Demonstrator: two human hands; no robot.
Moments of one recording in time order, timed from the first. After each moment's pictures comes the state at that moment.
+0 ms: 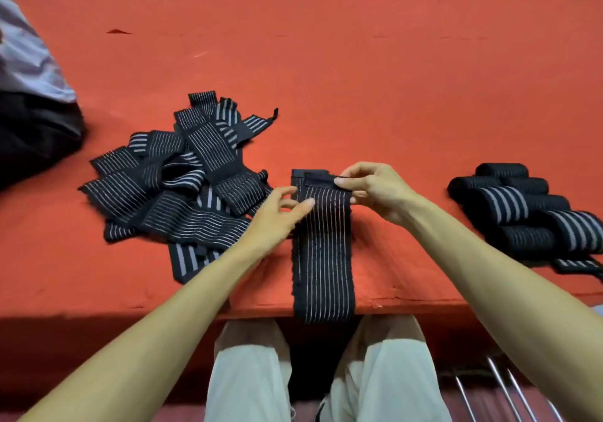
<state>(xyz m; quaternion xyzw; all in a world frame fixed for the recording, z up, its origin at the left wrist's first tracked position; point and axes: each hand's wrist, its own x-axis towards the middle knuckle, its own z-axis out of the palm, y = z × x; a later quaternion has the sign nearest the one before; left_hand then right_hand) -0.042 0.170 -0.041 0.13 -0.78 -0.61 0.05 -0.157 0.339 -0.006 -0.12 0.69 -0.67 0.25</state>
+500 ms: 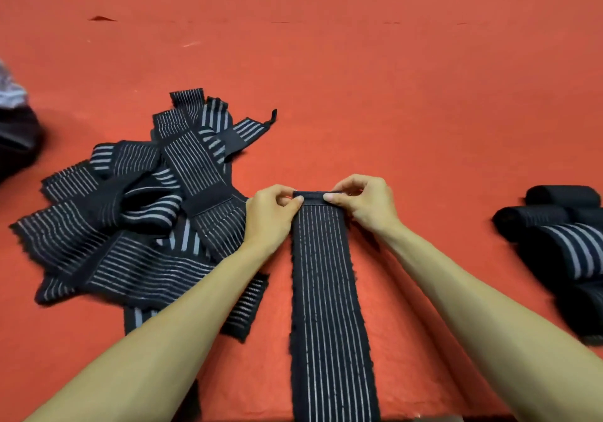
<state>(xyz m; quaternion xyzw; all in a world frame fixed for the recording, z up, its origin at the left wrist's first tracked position) -0.160 0.131 -0.076 0.20 -0.84 -0.46 0.20 -0.243 0.284 -0.072 -0.15 0.84 -0.52 0.05</state>
